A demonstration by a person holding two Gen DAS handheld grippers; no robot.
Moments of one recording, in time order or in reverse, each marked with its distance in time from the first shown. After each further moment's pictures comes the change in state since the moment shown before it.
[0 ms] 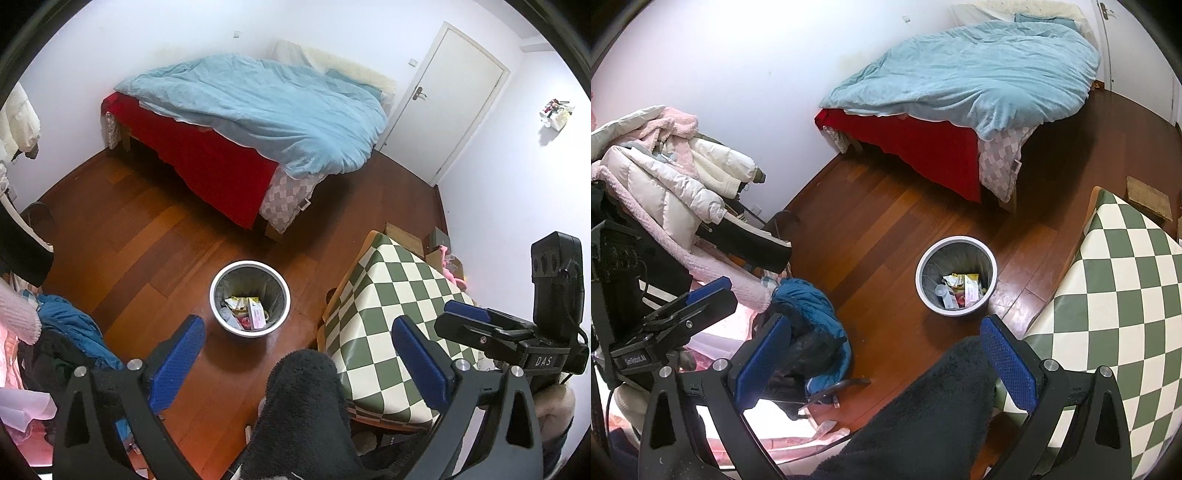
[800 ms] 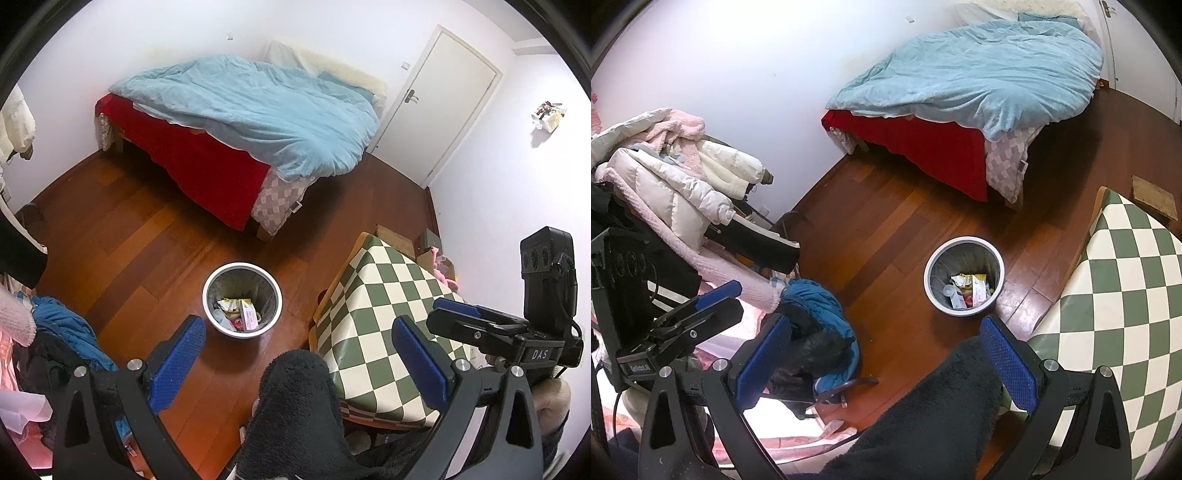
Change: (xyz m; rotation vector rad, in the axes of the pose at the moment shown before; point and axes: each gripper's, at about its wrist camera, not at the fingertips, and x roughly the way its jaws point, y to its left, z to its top) left arm -0.006 -0.004 -0.002 -0.007 -0.012 -0.027; right arm -0.006 0.004 0.005 0.006 0.000 0.034
